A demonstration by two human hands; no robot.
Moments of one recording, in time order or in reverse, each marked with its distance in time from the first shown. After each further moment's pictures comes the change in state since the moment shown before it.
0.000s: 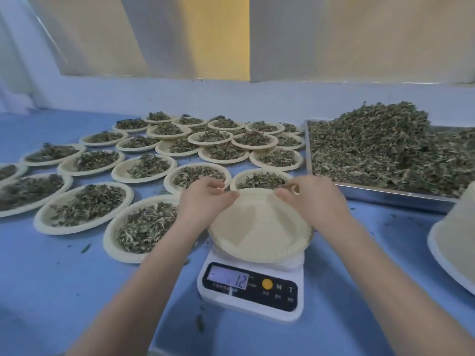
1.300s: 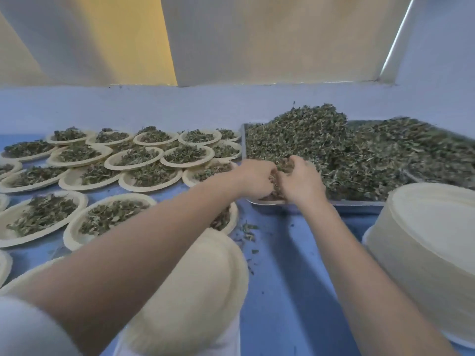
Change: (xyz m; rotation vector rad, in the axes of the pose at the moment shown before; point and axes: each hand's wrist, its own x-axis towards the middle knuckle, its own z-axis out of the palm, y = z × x) left_hand 0.065 0.156 0.146 0.735 -0.616 0.669; right_hand 0.080 0.107 -0.019 0.236 0.159 0.472
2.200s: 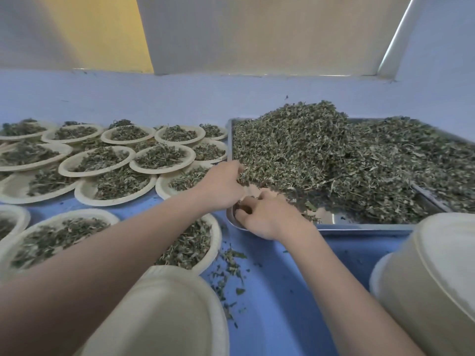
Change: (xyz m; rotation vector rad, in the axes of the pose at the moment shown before) left_hand 0.050 -0.048 0.019 -0.273 0.136 -0.155; right_hand 0.026 0.004 0.042 -0.413 -0.523 -0.259
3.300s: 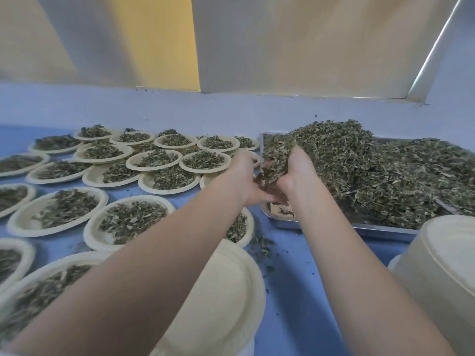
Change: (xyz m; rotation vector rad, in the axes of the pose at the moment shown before) left_hand -0.061 0.028 -0.042 -1.666 -0.100 -0.535; right_hand 0.002 -0.063 -0.065 1.955 0.176 0.168
